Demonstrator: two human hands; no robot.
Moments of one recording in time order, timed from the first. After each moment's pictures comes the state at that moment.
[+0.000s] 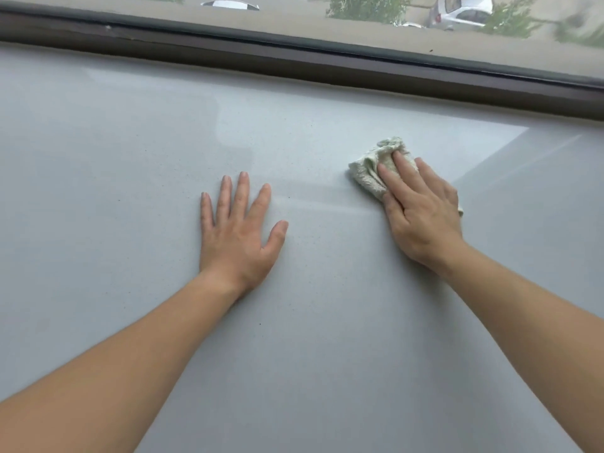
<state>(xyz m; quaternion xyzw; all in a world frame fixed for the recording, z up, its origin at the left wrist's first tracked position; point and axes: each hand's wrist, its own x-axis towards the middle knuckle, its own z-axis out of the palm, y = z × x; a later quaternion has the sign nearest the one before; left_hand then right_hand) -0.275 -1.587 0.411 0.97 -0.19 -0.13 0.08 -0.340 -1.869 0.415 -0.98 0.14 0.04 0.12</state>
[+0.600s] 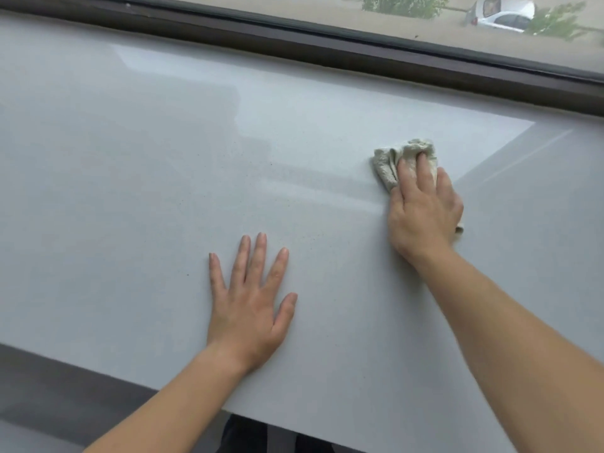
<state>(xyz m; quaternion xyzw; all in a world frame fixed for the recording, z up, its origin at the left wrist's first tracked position) -0.443 -1.591 0.399 0.97 -0.23 -0.11 0.03 -0.383 -1.876 0.406 -0.95 0.26 0.04 0.14</state>
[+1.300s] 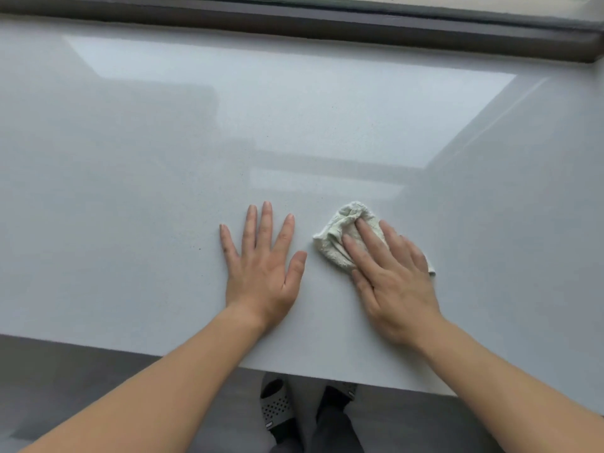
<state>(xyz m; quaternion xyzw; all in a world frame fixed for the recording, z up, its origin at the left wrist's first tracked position) -0.438 -1.587 0.393 0.96 -0.23 -0.12 0.08 -0.536 -1.790 0.400 -0.99 0.04 0.08 0.10</state>
